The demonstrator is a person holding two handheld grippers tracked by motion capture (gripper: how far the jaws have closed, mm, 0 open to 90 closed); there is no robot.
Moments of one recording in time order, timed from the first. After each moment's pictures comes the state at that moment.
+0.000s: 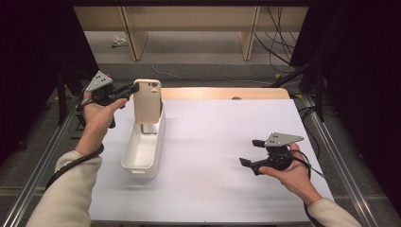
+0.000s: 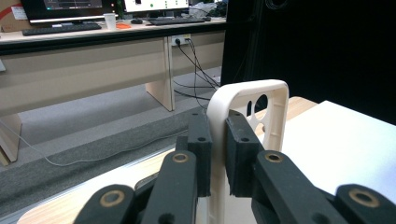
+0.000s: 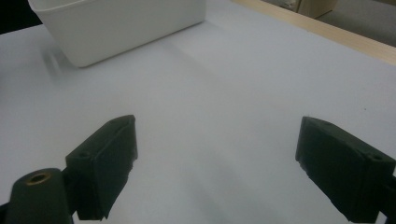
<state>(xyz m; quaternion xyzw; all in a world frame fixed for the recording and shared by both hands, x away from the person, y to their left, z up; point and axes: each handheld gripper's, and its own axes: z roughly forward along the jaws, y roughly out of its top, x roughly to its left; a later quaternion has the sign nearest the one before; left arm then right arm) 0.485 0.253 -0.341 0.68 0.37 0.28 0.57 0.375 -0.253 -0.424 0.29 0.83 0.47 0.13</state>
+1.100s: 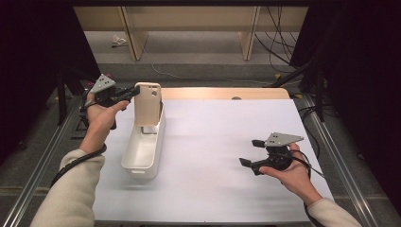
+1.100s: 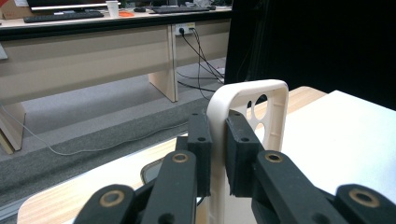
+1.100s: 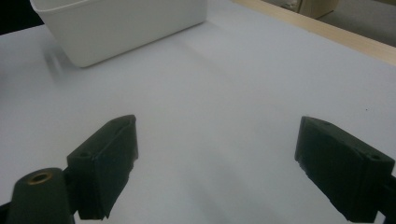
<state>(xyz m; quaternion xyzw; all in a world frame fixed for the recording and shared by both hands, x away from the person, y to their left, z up) 0.494 0.255 -0.358 0.69 0.38 0.28 0.55 0.375 -0.253 -0.424 0.29 0.83 0.47 0.13</state>
